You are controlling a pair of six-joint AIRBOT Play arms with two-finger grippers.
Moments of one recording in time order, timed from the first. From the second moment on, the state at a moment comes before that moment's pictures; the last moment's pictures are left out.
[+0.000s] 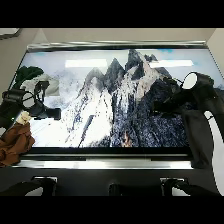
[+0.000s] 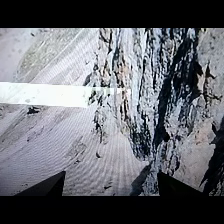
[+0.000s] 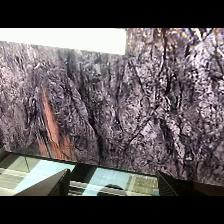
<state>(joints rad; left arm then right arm) -0.14 -1.22 1.13 1.67 -1.28 -1.71 0.04 -1.38 1.36 -1.31 1.51 1.60</state>
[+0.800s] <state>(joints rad) -0.14 -1.23 1.13 1.67 -1.20 -1.71 0.04 -1.38 1.36 -1.31 1.47 1.60</state>
